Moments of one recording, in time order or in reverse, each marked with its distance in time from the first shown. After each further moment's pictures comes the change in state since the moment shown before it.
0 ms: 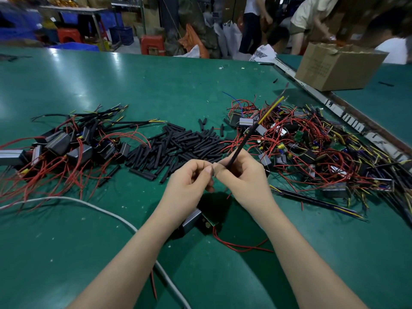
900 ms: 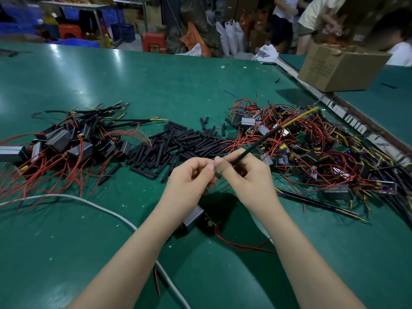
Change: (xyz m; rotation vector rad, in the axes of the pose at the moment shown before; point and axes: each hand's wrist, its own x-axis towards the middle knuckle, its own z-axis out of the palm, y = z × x) left_hand 0.001 0.001 -0.003 -0.049 0.023 -0.038; right_hand -0.001 -0.010 -0.002 -0.129 0.059 -0.080
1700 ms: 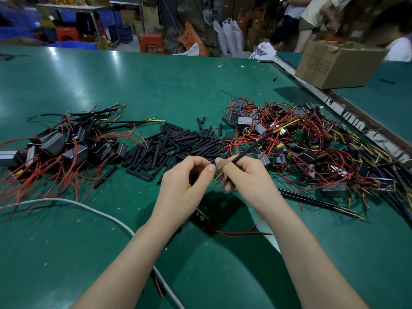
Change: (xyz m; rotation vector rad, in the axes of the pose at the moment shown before) left_hand 0.000 -0.005 0.001 0.348 0.125 0.236; right_hand 0.007 0.003 -0.009 0.151 -0.163 0.292
